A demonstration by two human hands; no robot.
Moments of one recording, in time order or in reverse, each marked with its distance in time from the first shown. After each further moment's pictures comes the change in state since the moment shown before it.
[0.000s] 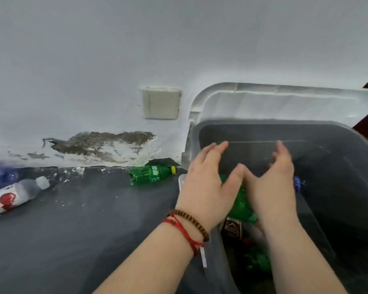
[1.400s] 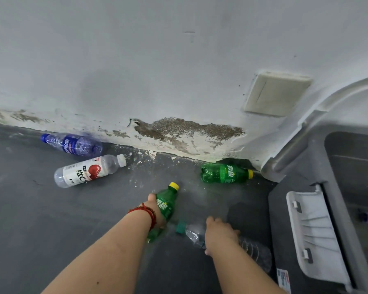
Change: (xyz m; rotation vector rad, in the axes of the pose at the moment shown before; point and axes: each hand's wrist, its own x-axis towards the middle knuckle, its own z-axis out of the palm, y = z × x) left_hand -0.035 -0.294 -0.146 0.610 -0.449 -1.113; right_hand -0.089 0.073 0.261 -1.181 -1.070 -0.169
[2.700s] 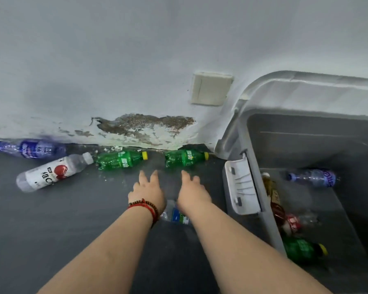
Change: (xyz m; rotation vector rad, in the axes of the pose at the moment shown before) left_hand -0.105 0.060 0.013 0.063 0.321 0.259; right_hand -0.079 0.018 -0.062 0.424 0.167 -0.025
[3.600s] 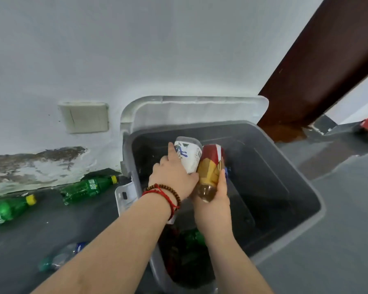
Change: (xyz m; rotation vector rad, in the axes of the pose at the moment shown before) left_hand -0.083 0.264 -0.038 -0.343 0.025 0.571; right_hand -0.126 0.162 -0.115 0.979 0.755 0.349
